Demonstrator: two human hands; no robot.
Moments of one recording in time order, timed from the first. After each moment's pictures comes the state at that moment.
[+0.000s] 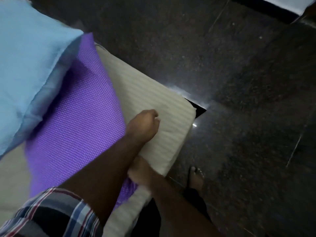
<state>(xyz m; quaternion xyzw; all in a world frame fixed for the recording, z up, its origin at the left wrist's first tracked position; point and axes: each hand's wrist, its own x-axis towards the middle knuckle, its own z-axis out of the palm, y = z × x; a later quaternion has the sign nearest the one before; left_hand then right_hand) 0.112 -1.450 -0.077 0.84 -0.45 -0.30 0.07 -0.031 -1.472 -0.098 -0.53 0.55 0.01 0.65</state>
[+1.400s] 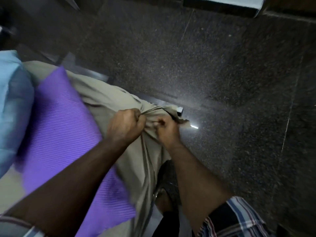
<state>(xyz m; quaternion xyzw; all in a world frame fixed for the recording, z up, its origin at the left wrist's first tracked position) 0.067 -1.493 0.027 0.82 -0.54 -0.16 0.09 -0.053 -1.531 -0.077 -0.53 0.56 -0.25 0.59</state>
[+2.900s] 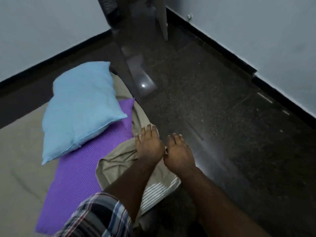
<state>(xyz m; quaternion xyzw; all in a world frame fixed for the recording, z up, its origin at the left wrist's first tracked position) 0.113 -1.598 0.056 0.97 -0.20 -0.15 0.06 0.024 -1.681 0.067 -0.92 0.24 0.12 0.28</state>
